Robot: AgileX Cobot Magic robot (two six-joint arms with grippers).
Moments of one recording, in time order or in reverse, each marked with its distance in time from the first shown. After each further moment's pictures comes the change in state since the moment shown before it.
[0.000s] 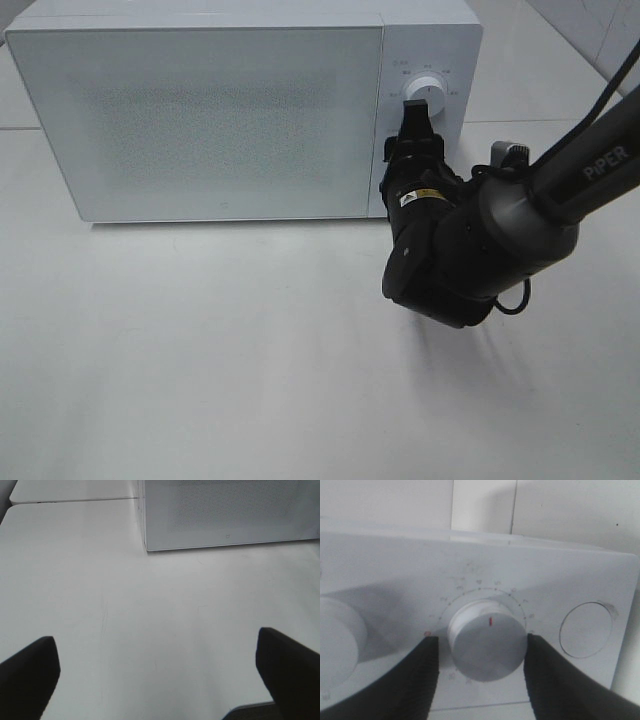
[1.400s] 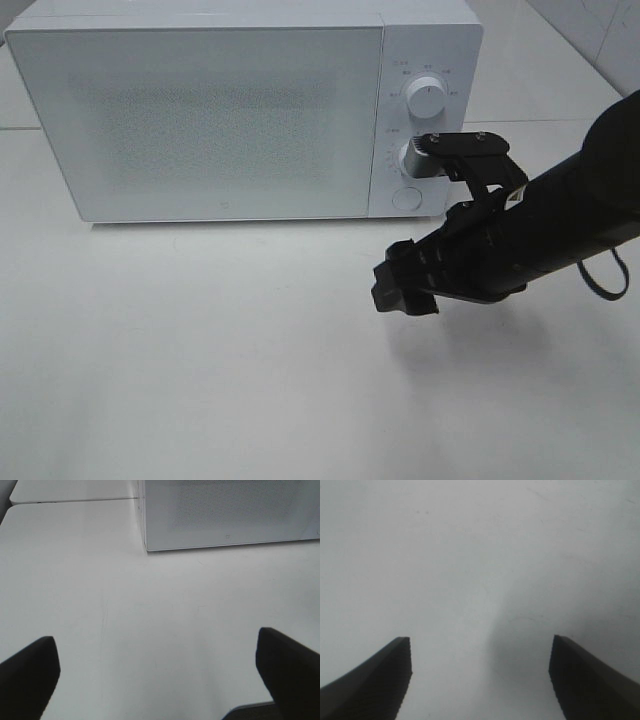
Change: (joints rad) left arm 0.000 0.000 0.000 0.000 0.000 0.000; right arm -0.223 -0.542 0.186 -0.533 1.399 -1.263
